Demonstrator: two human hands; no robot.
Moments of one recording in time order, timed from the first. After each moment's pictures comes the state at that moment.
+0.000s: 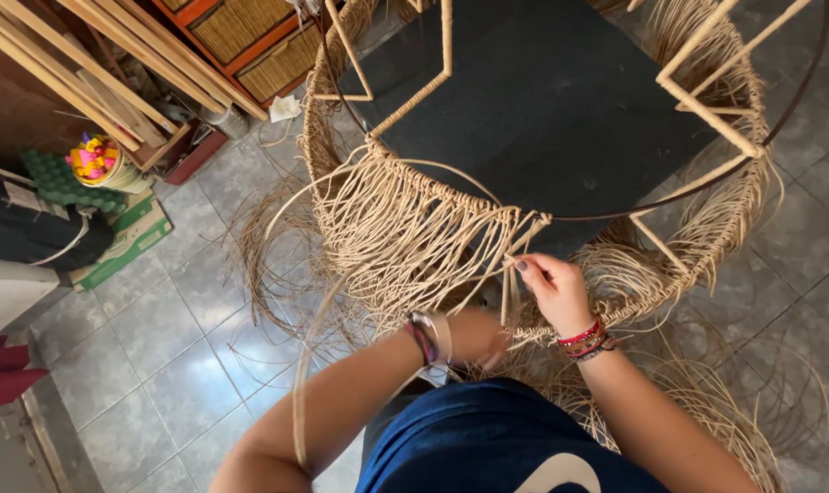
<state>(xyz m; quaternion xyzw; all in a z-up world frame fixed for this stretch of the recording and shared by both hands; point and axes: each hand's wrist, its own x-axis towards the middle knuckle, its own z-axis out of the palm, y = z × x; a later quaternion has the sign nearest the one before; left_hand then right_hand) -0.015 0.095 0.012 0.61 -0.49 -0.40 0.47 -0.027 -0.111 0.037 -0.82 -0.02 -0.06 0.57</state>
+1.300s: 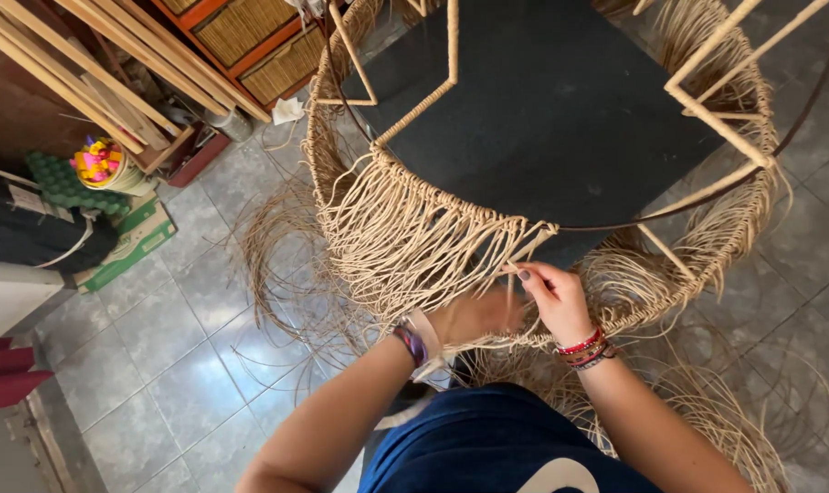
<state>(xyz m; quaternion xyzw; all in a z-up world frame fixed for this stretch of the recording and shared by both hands) 0.005 0.096 0.025 0.68 -0.32 -0.49 0.44 -0.026 -0.095 0.060 -0.81 -0.02 -0.04 0.58</state>
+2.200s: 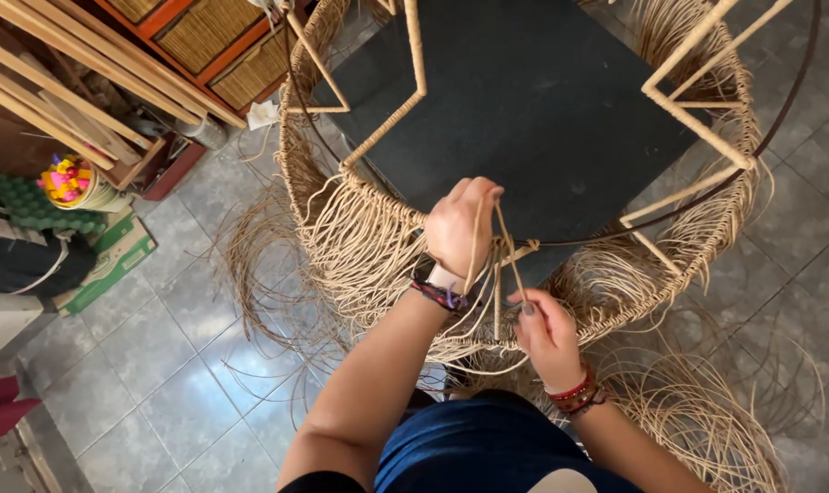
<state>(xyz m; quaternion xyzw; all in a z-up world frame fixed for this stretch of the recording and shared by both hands) 0.106 0.034 0.077 0.90 -0.10 0.19 0.37 -0.058 -0.104 0.021 -0.70 0.00 -0.05 0.71</state>
